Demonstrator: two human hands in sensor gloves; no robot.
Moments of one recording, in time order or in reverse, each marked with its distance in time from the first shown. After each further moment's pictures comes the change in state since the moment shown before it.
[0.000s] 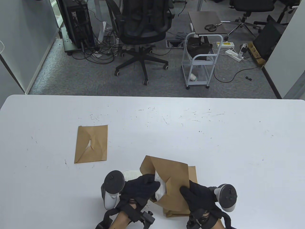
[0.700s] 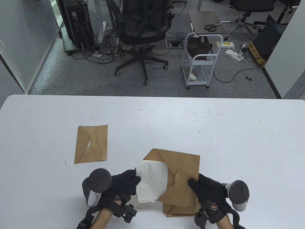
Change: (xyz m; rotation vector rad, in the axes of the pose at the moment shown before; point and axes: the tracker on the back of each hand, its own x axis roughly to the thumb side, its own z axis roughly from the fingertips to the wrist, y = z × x) left_hand -0.010 0.078 0.015 0.148 0.054 -0.279; right_hand -0.003 -0.042 0.002 -0.126 0.089 0.040
